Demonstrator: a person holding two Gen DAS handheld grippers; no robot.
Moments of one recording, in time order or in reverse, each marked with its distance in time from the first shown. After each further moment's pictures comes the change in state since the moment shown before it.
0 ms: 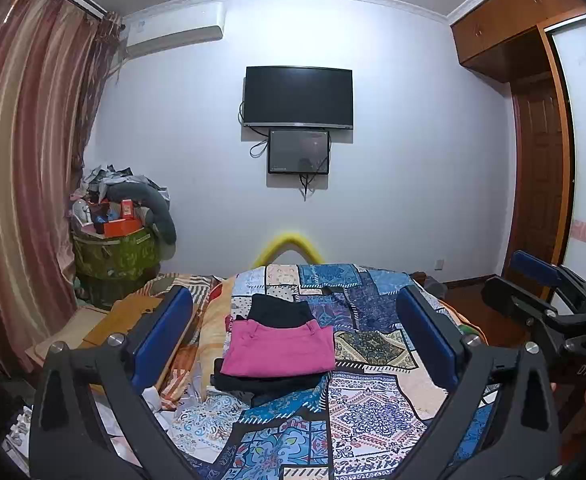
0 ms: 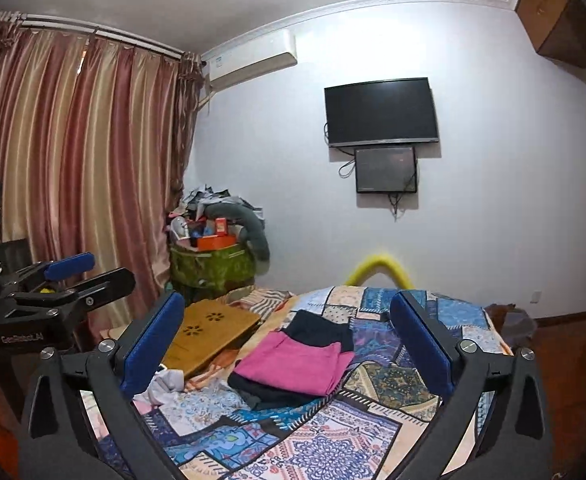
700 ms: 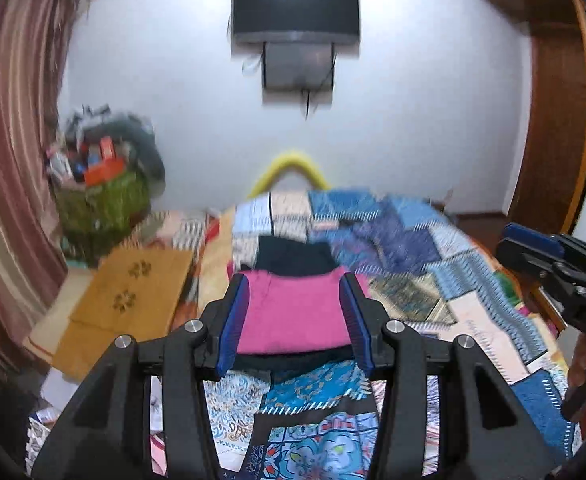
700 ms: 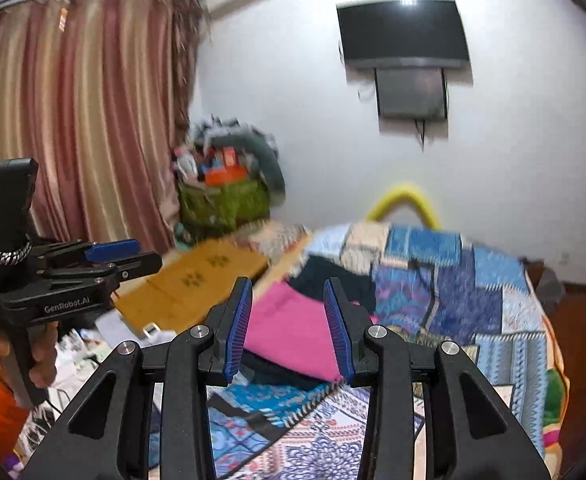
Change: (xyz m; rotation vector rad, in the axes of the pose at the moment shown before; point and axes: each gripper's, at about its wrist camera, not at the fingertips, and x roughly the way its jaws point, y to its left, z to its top) left arm 0.147 0.043 -0.012 0.046 0.279 -0.025; right arm 0.107 -0.028 -0.014 0.019 0.244 0.104
